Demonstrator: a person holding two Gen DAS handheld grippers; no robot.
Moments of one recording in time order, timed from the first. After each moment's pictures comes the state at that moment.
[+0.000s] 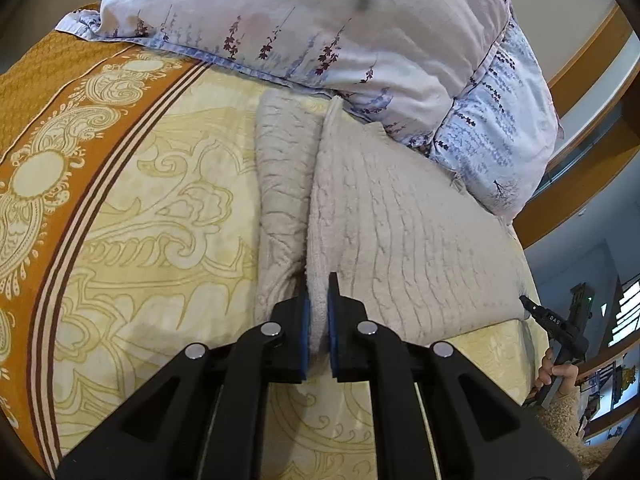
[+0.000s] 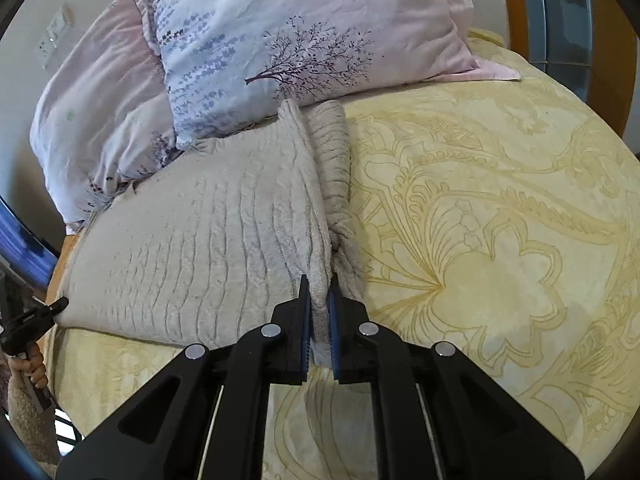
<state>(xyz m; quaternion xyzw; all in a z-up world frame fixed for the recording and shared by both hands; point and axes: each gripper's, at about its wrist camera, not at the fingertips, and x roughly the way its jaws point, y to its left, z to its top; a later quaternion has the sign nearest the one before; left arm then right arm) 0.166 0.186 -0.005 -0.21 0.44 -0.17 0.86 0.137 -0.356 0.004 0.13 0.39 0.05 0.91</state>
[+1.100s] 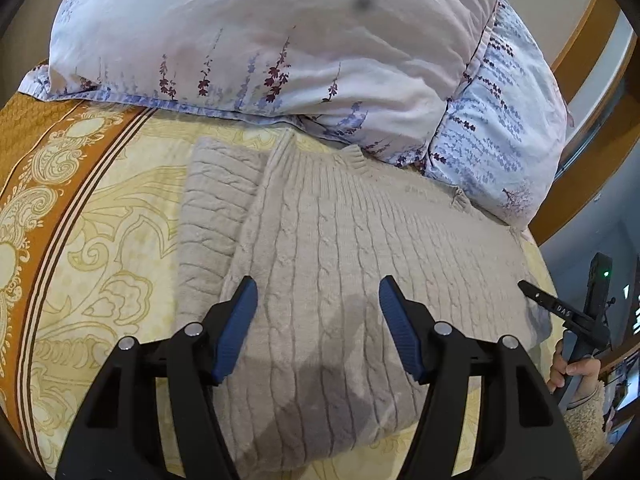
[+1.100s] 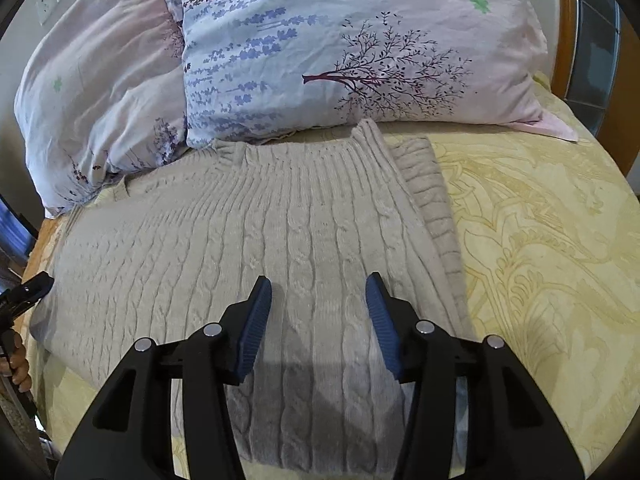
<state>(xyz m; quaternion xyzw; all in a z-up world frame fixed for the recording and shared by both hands) 0.206 0.138 0.017 -0.16 0.43 -0.16 0.88 0.196 -0.292 0.017 0.06 0.41 0.03 0.91</state>
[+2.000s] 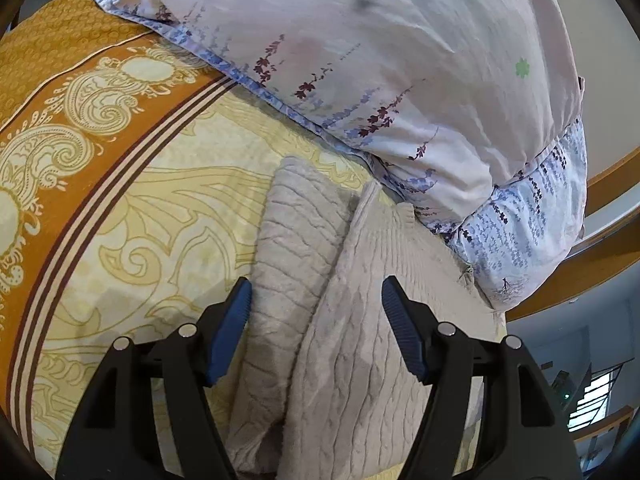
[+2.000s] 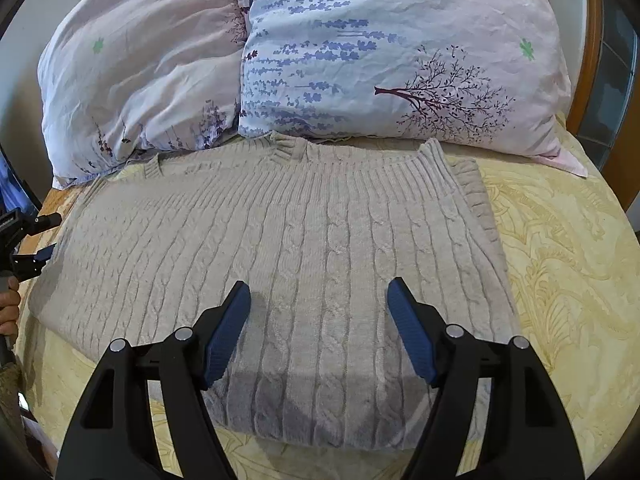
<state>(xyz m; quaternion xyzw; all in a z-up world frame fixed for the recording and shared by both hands) 0.244 0.195 0.003 -0.32 0.45 -0.10 0.83 0.184 -0.241 0.023 0.01 0.39 0.05 0.92</state>
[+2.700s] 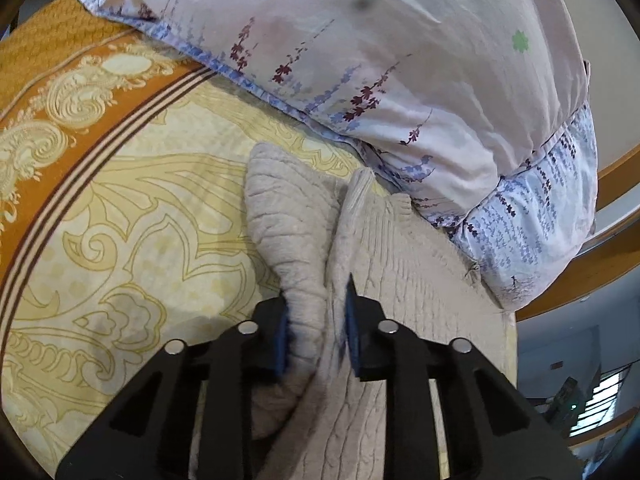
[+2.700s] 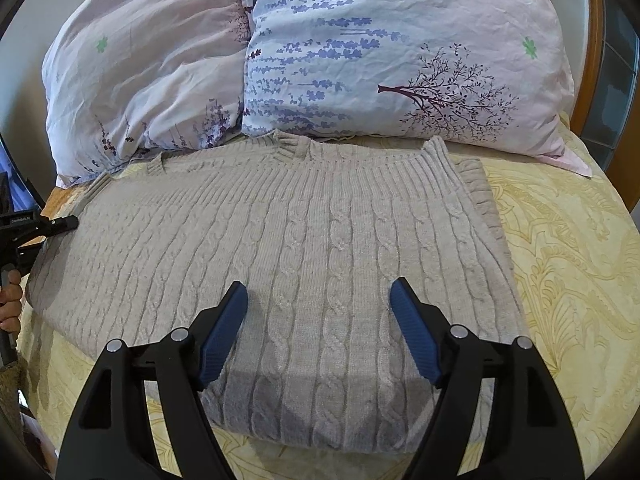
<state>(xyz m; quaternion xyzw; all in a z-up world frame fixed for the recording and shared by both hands) 0.250 0.167 0.006 -0.31 0.45 -0.09 0.83 0.183 -0.241 0.019 0.01 0.38 0.06 0.92</state>
